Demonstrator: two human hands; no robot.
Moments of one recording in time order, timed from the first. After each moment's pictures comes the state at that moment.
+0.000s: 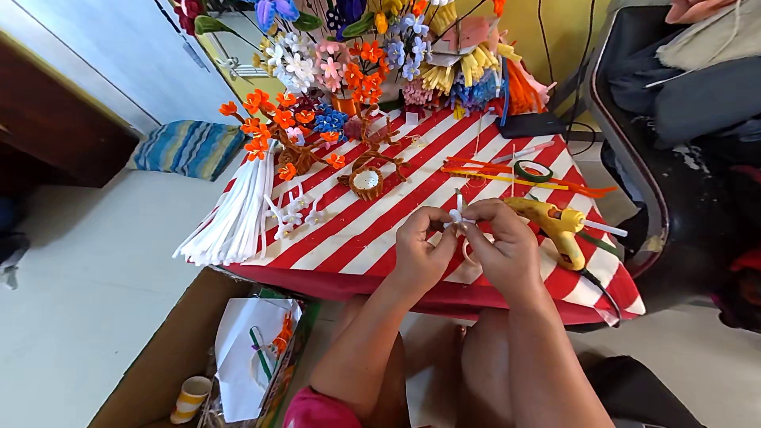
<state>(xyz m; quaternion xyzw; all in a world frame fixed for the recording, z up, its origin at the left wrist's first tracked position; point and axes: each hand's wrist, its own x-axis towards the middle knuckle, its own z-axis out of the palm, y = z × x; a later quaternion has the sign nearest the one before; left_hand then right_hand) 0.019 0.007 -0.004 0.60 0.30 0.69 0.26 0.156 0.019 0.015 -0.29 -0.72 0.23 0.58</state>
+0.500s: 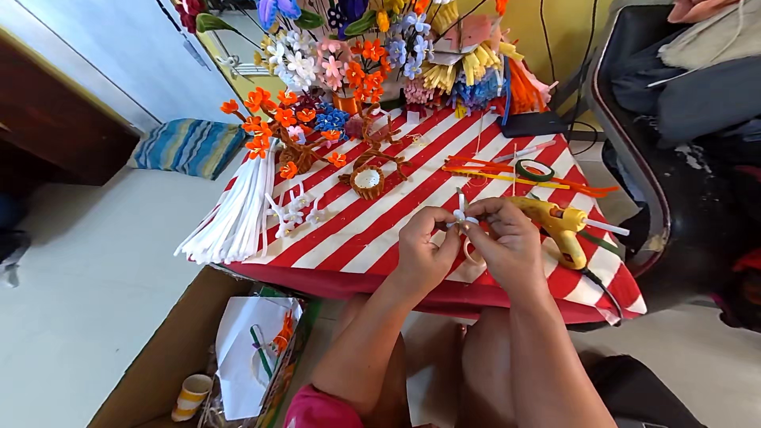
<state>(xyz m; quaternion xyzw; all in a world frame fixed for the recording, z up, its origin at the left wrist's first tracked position) 0.020 0.010 -0.008 0.63 0.31 0.69 0.21 0.154 0.016 0.017 -0.32 -0.67 0.32 0.60</state>
